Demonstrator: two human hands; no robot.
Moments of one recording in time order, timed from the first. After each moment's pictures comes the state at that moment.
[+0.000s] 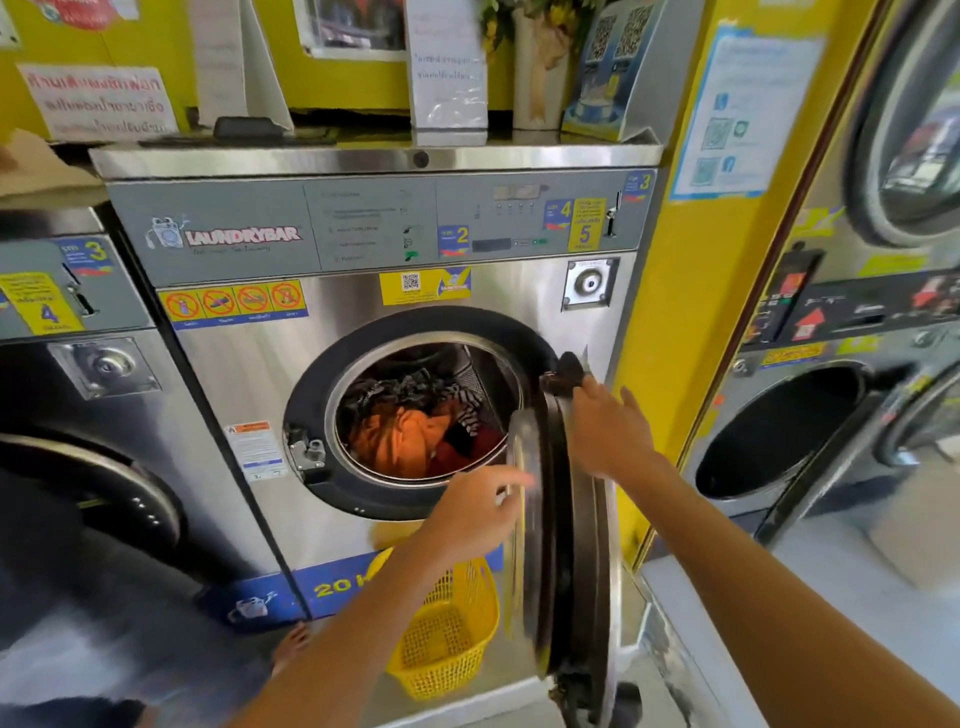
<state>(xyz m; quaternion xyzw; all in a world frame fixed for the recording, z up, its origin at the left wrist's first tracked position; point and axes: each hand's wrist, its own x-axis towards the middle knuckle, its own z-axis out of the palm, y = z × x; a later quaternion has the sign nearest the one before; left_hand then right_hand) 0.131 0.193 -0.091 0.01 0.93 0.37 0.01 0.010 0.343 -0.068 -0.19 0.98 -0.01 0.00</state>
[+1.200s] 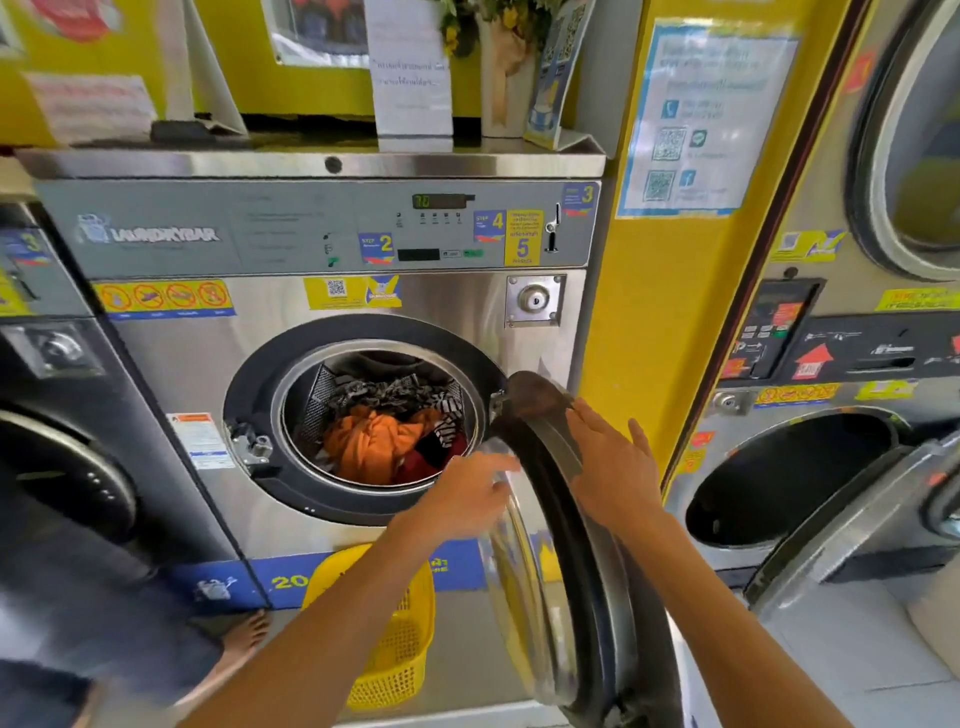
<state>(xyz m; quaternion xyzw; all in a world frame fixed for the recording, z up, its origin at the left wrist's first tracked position) 0.011 0.326 -0.105 -0.09 0.93 0.34 0.03 -0.059 0.499 -0.080 -0.24 0.97 -0.08 -0.04</state>
